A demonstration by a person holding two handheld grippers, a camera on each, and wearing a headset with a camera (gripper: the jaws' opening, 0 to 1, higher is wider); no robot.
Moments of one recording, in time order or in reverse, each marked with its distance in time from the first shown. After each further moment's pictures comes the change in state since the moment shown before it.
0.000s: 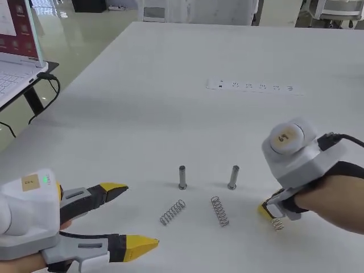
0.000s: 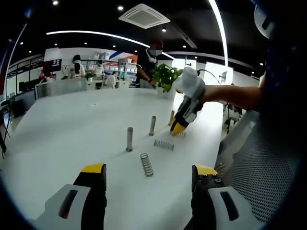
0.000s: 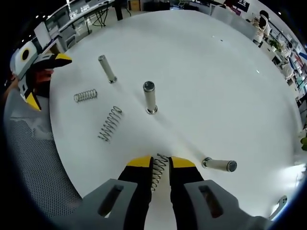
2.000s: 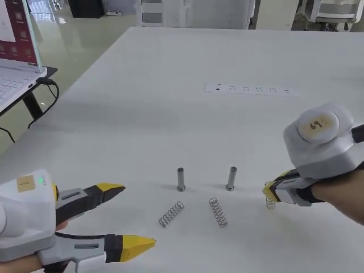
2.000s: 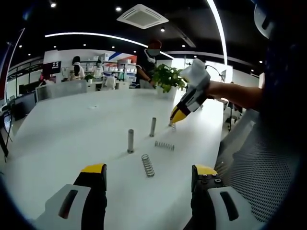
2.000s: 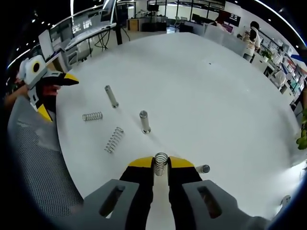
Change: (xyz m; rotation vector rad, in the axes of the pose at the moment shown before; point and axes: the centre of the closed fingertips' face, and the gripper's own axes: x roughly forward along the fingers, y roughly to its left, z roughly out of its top) left arm -0.005 0.001 0.006 0.020 -0.001 0.008; right arm -0.045 -0.010 0.024 0.019 -0.220 -0.028
